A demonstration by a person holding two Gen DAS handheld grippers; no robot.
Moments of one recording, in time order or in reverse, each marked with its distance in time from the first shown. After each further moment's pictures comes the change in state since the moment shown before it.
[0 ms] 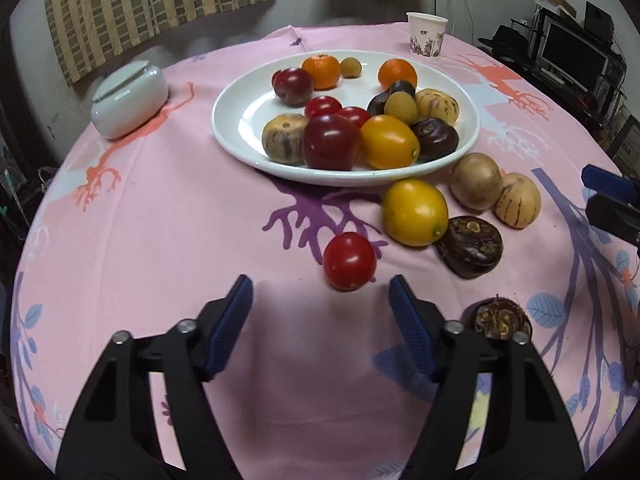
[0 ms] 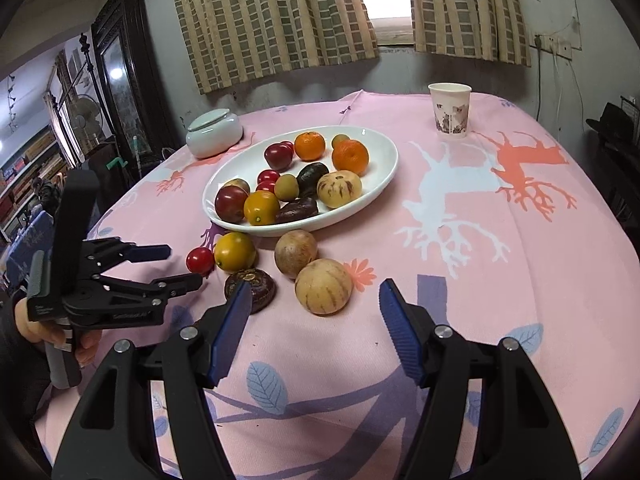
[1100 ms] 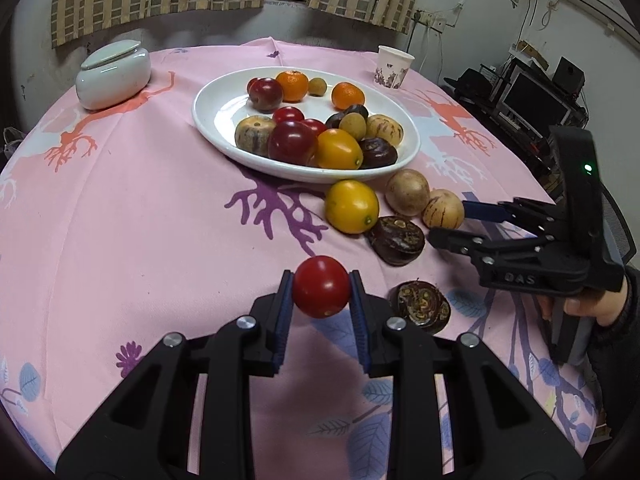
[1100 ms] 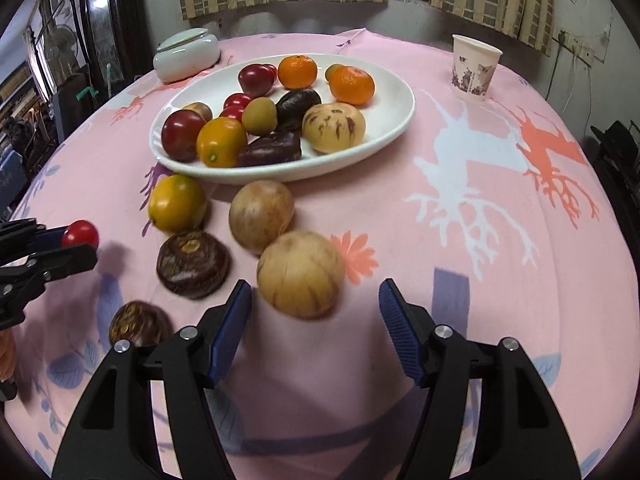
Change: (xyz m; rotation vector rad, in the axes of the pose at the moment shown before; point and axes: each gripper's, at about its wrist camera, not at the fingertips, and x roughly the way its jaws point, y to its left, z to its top) left arm -0.037 0.006 -0.025 -0.111 -0.076 -0.238; right arm 0.075 0.007 0.008 -0.127 0.237 -0.146
